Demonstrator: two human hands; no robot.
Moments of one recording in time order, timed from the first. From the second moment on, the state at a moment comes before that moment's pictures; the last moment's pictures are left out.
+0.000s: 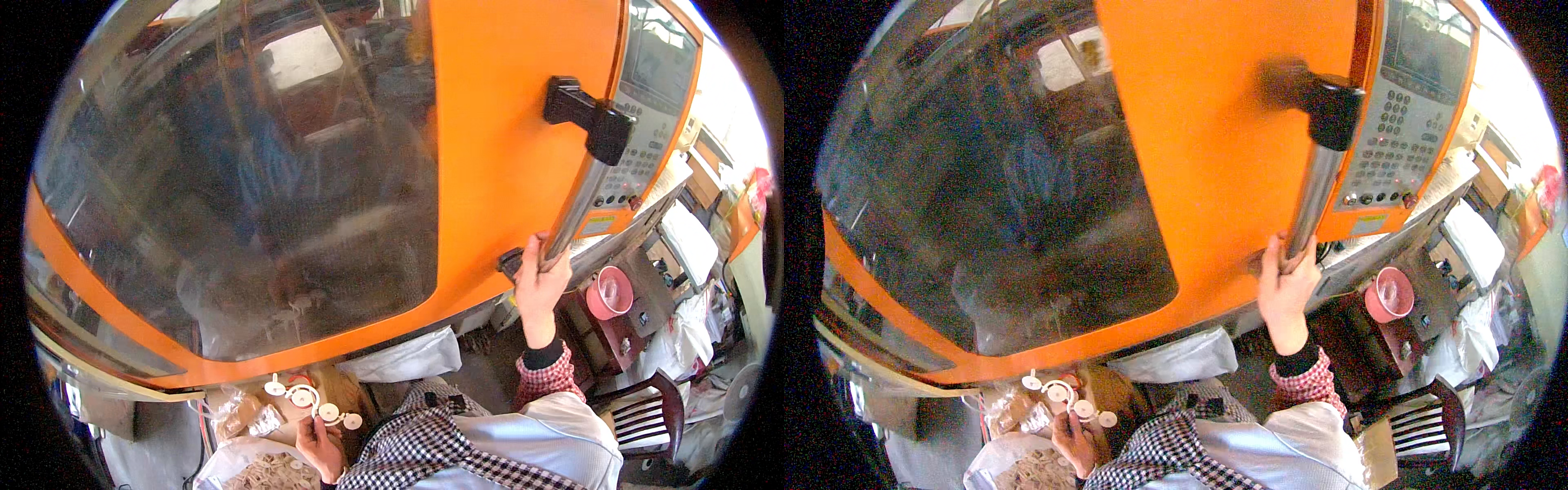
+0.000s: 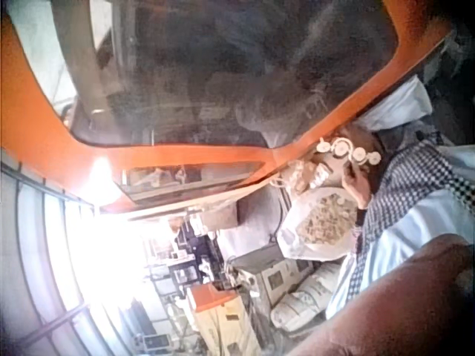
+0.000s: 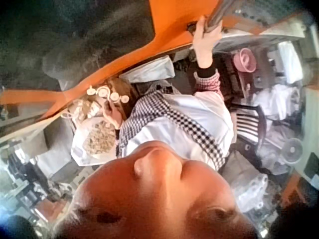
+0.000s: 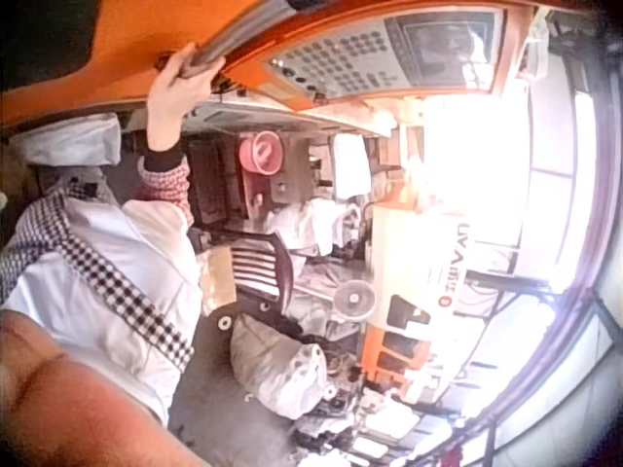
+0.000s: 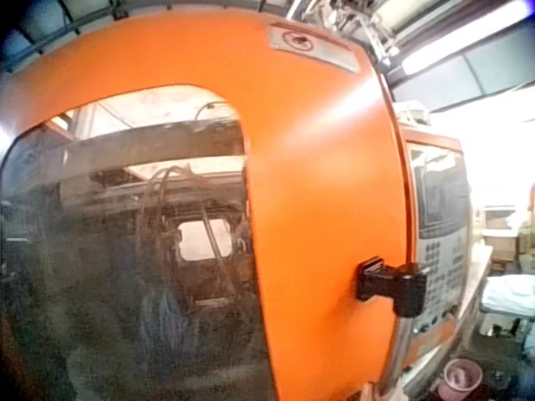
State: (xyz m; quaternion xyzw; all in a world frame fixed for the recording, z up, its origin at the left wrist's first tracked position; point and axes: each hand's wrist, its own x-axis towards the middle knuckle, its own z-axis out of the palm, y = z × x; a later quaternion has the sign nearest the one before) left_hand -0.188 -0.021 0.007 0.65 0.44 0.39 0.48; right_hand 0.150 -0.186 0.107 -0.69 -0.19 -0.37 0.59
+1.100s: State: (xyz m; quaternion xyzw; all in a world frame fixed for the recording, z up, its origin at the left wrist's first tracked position) left_hand -0.280 -0.074 -0.022 0.20 0.40 0.61 0.65; right_hand -0.004 -0.099 0.045 -0.54 -0.71 -0.10 0.44
